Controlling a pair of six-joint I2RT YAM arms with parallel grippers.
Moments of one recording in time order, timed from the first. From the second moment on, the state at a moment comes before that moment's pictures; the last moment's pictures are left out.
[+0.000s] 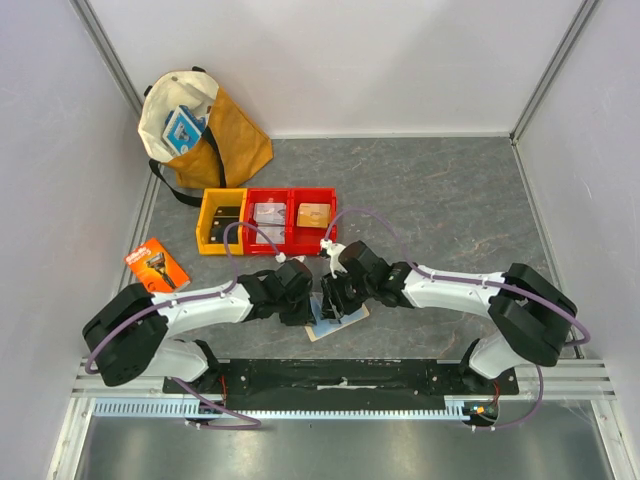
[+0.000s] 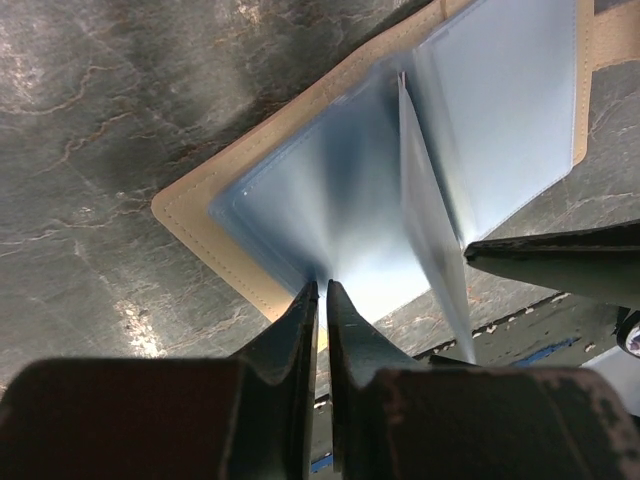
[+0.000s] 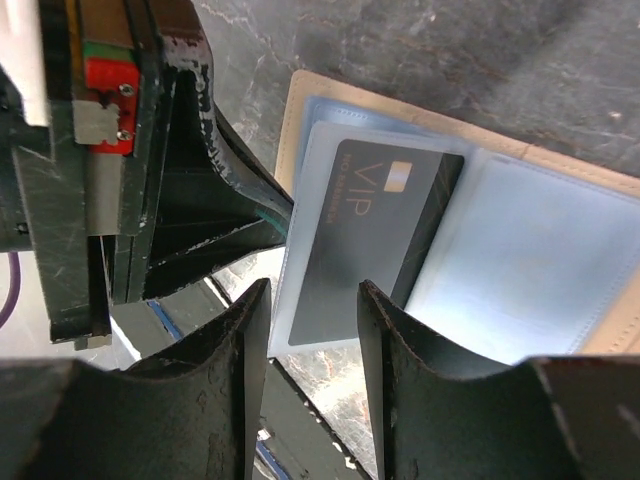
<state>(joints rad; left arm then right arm) -0.92 1.34 0.59 -0.30 0.05 -0.94 0.95 1.51 0.79 -0.11 -0.29 0.47</state>
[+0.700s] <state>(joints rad) -0.92 1.22 0.54 -0.37 0.01 -0.97 0.91 1.48 0.77 -0.06 -0.27 0.49</state>
